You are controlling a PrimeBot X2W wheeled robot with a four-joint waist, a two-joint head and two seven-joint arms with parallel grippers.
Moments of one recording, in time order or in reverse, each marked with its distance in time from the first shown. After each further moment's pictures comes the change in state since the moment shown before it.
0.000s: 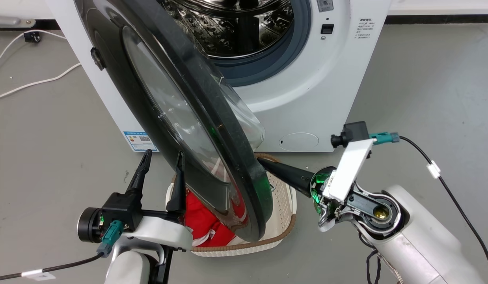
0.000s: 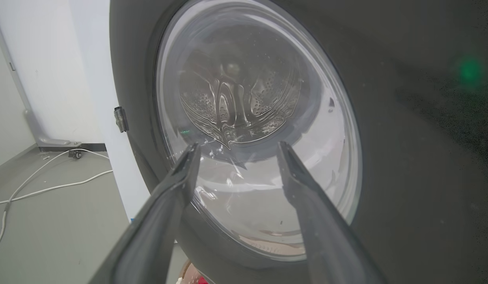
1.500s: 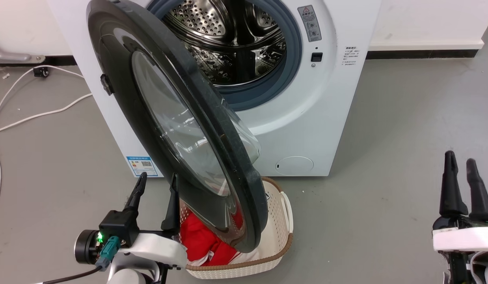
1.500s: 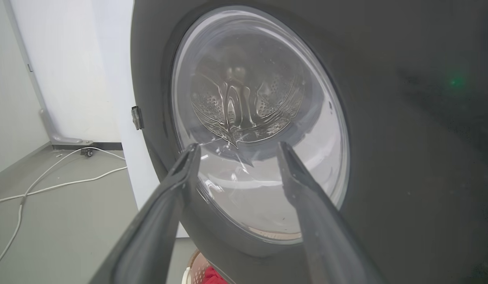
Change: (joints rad) left arm 0.064 0.000 0.024 0.038 -0.002 0.007 0.000; right arm 0.519 0.068 -0.714 -0.268 -1.037 0.000 -0.720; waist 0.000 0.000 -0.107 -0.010
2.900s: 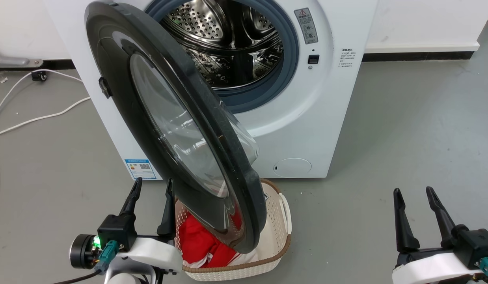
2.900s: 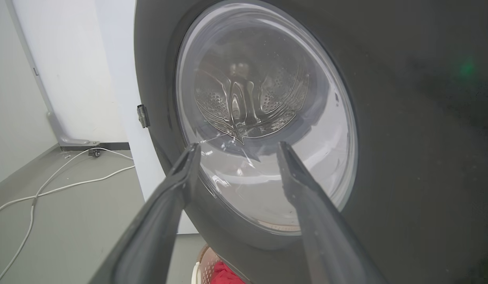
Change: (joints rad) left arm 0.017 0.000 0.029 0.005 0.039 -0.011 0.000; right arm 0.120 0.093 0.028 -0.044 -0.618 0.000 0.036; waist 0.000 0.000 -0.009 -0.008
